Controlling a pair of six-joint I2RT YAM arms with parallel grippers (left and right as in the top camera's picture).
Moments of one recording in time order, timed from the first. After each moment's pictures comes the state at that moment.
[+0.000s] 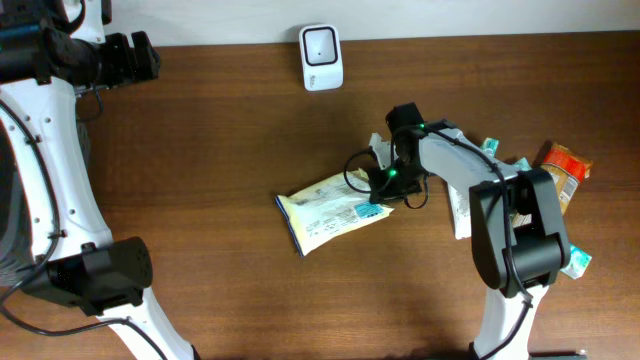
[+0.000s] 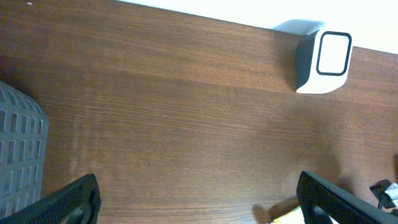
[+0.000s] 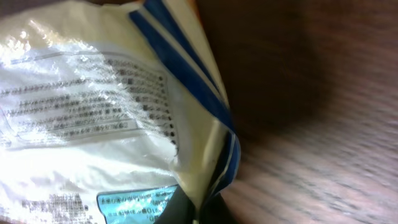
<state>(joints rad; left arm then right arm) 0.21 2.06 2.48 -1.40 0.23 0.00 0.25 2.08 1.37 -0.84 -0.40 -0.02</state>
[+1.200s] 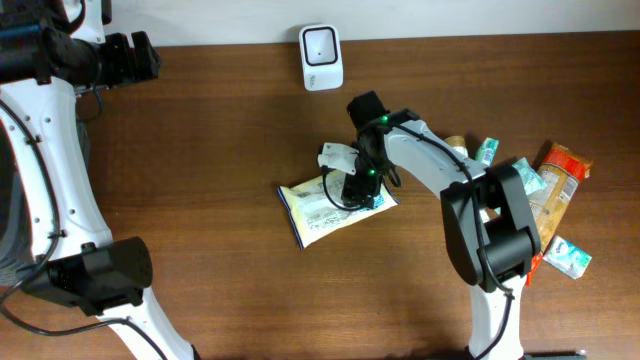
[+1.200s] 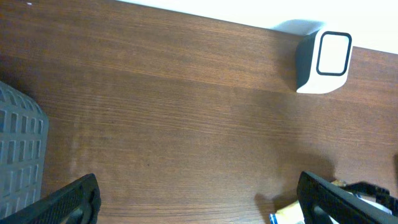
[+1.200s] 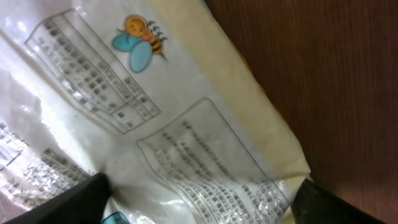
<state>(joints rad) 0.21 2.06 2.48 -1.40 0.23 0.00 0.39 2.16 1.56 -0.86 -0.26 -0.93</state>
